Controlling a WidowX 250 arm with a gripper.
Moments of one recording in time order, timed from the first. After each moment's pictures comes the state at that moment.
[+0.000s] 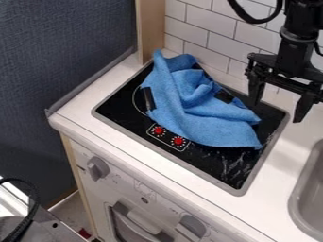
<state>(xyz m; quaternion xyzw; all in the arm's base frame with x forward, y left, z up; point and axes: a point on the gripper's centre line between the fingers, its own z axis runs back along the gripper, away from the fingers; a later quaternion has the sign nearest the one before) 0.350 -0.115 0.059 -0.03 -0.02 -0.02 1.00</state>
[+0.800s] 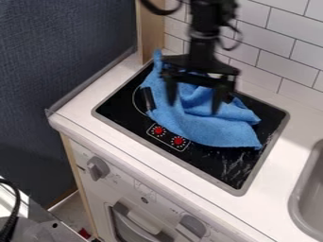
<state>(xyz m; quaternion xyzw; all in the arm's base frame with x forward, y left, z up) 0.301 0.021 0.051 -0.01 0.00 0.20 0.98</state>
